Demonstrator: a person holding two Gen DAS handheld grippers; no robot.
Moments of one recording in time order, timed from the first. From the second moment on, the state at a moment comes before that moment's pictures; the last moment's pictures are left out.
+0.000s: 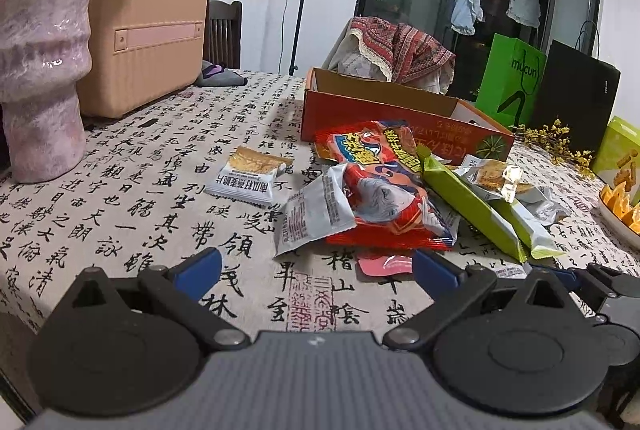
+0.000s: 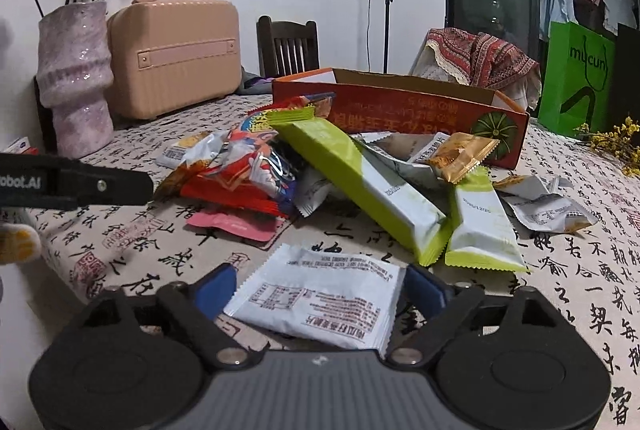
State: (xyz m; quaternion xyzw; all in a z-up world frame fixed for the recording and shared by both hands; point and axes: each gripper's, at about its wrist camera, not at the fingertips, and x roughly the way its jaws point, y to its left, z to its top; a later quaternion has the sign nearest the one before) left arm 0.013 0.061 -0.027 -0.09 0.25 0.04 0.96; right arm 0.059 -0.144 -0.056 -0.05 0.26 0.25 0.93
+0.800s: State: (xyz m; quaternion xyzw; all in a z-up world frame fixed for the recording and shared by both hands) left arm 0.019 0.056 -0.024 -0.07 0.26 0.06 0.96; right arm 0.089 -0.183 -0.048 0.08 0.30 0.26 0.91
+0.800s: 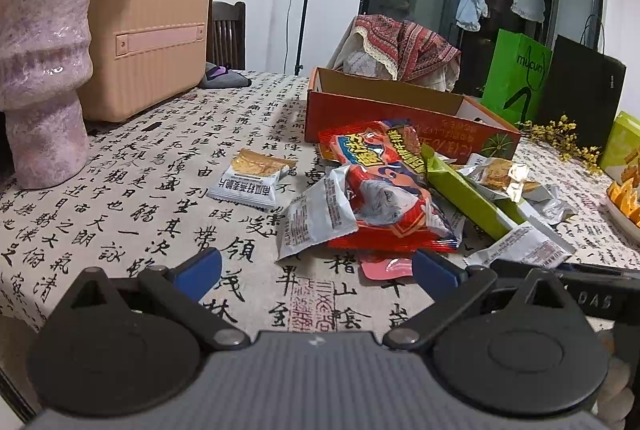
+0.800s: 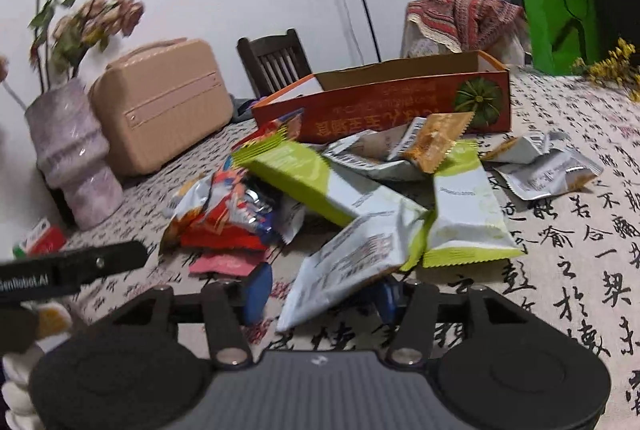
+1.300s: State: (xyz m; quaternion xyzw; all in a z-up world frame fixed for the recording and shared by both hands) left arm 0.088 0.069 -0.021 -0.10 0.30 0.08 0.95; right arm 0.097 -0.202 -0.038 0.10 0.28 0.26 0.92
